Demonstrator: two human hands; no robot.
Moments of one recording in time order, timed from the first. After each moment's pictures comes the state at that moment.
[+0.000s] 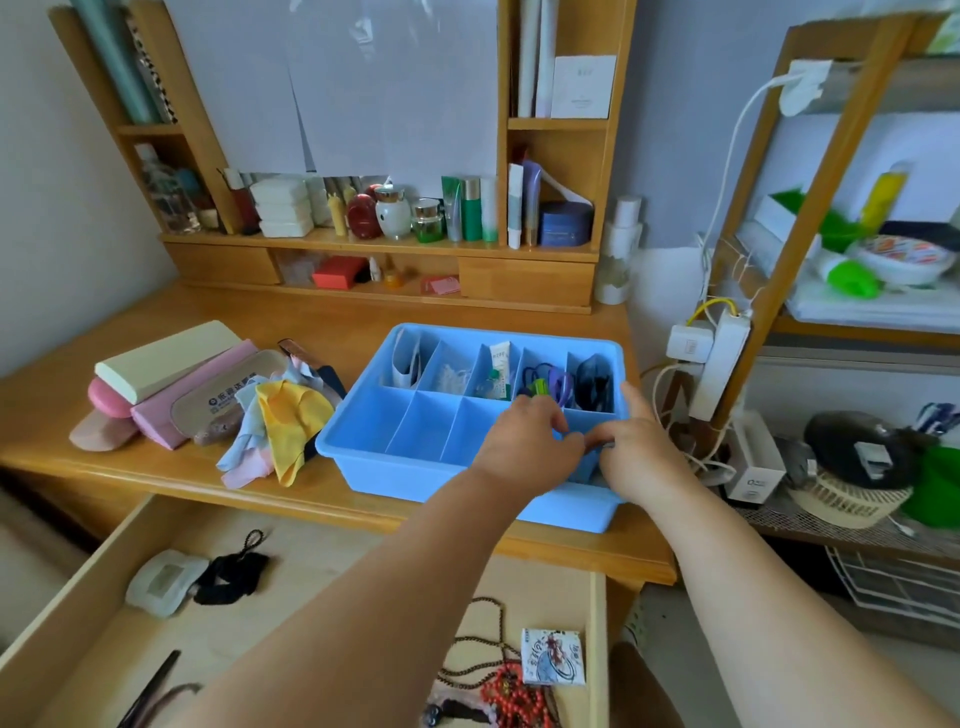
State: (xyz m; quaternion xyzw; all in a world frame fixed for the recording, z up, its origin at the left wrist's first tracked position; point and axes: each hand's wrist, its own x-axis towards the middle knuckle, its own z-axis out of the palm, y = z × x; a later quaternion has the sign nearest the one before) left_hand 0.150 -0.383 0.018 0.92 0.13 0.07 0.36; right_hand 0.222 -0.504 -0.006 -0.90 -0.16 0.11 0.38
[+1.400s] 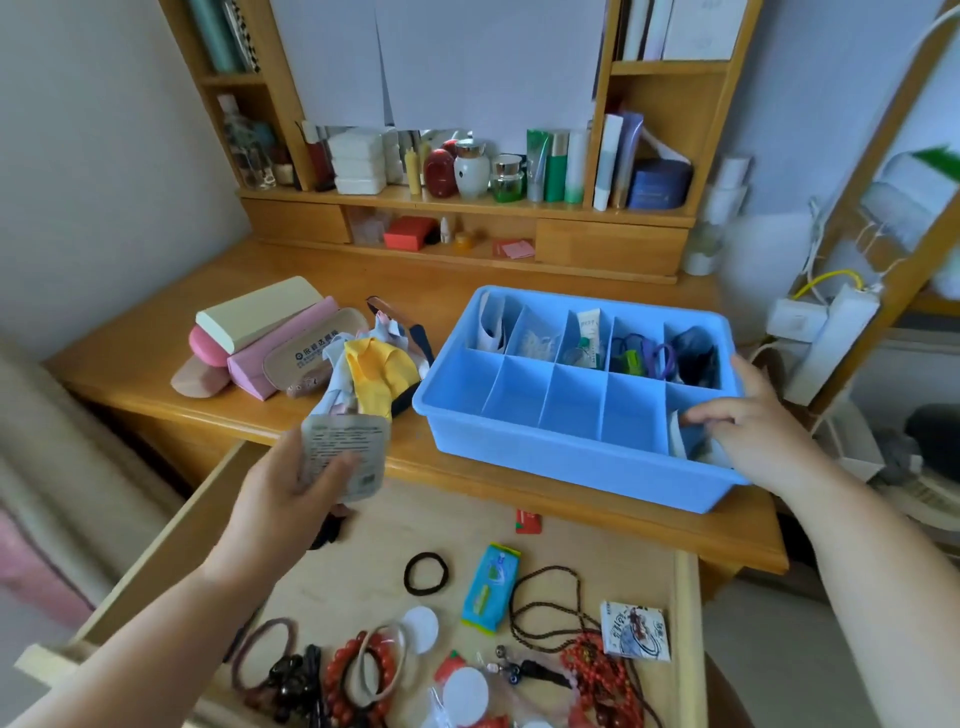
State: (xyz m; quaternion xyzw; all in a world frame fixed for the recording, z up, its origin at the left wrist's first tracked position) left_hand -0.058 -0.220 0.005 0.83 0.28 0.27 0.40; right_hand 0.216 -0.517 0.003 -0.88 -0.18 0.09 0.42
